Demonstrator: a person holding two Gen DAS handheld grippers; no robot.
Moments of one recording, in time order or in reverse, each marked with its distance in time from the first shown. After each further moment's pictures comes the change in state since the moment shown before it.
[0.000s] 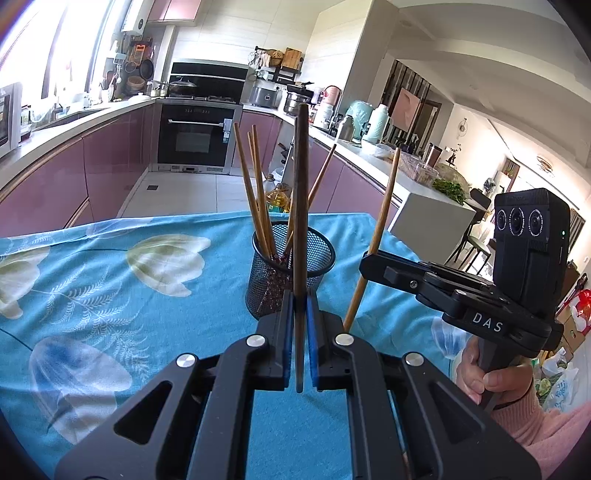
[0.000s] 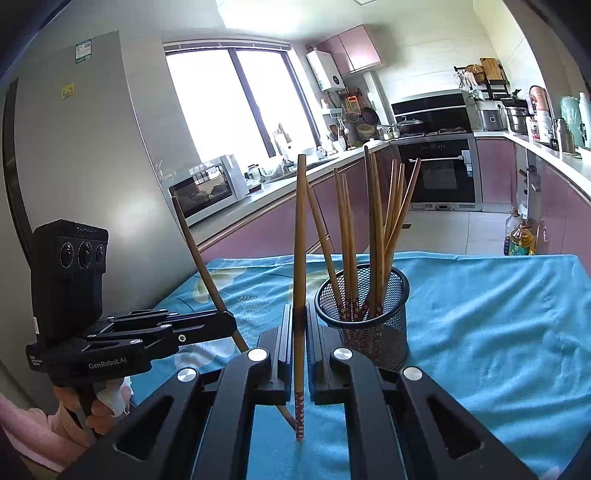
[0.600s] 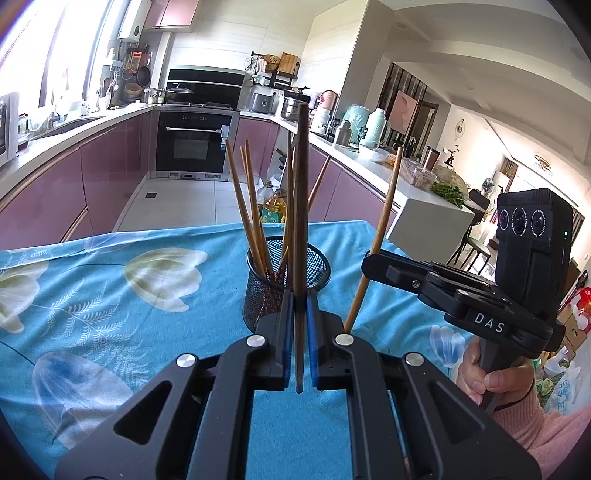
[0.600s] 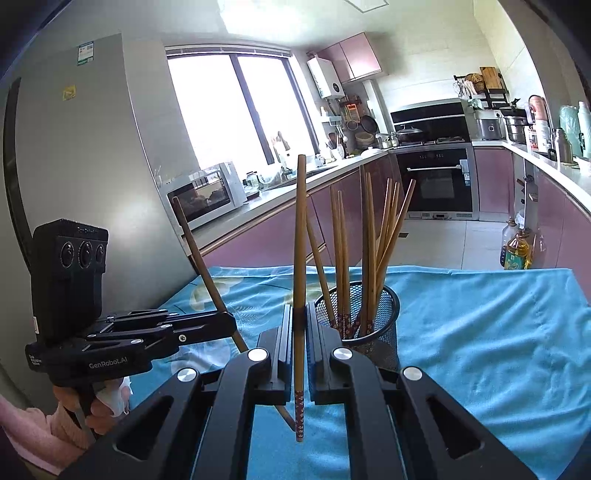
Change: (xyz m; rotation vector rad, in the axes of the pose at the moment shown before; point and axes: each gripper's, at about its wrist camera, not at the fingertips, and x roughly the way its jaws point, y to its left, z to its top) left arm 0.002 -0.005 0.013 0.017 -0.020 -0.002; right arm -0.007 0.003 0.008 -0.017 -0.029 -0.013
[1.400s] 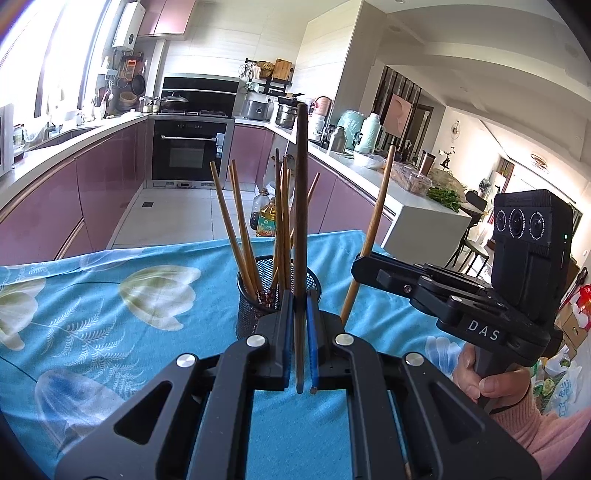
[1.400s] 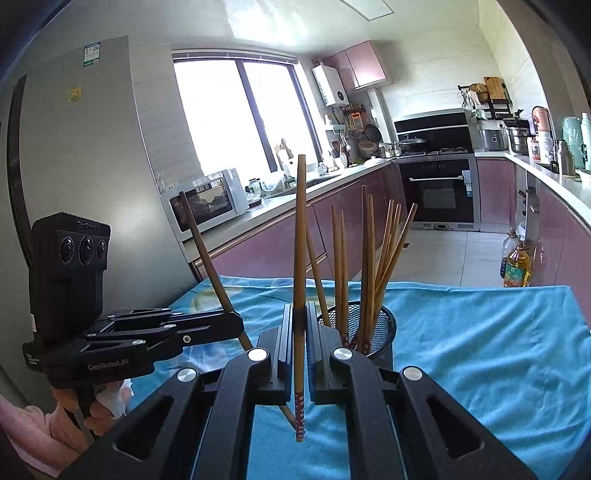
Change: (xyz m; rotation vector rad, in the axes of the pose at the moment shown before) left arm 0.000 -0.011 0.017 0.024 -0.023 -0.007; right arm 0.002 0.000 0.009 -0.024 -0.027 0.002
